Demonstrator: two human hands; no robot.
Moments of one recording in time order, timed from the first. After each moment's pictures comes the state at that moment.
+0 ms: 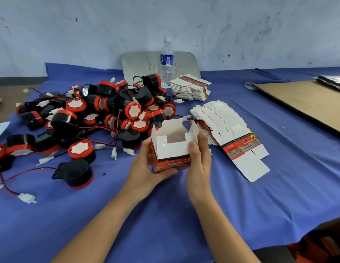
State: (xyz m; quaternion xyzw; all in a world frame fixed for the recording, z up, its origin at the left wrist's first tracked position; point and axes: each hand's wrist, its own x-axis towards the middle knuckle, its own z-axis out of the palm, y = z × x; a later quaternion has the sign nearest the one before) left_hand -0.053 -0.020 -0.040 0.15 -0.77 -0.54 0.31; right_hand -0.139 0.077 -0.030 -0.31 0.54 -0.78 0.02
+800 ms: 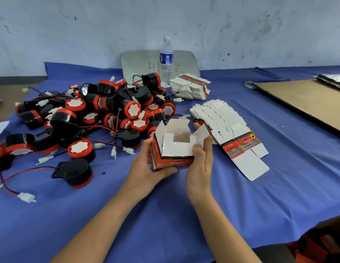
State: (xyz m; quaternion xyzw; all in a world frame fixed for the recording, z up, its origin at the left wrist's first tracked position) left_hand -0.049 -0.019 -0.038 0.14 -0.78 -0.54 0.29; right_hand -0.135 0.077 -0.030 -0.28 0.52 -0.81 0.02
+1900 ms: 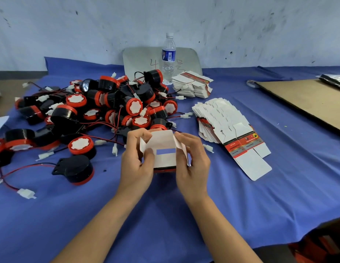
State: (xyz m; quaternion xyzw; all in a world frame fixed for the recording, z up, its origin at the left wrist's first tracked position) left_hand -0.042 -0.012 -0.019 0.17 -0.73 -0.50 0.44; right_hand -0.131 0.075 -0.036 -0.41 0.60 -0.66 -0.17
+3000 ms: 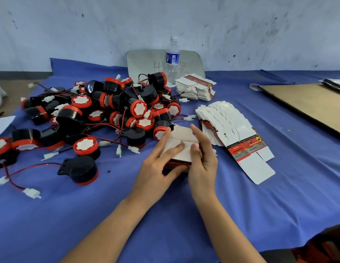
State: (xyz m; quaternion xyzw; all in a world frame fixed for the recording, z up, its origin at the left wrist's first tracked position) left_hand -0.054 -0.009 -0.038 0.06 -0.86 -0.33 0.39; right_hand -0.133 0.076 -0.027 -0.29 0.59 -0.76 -0.01
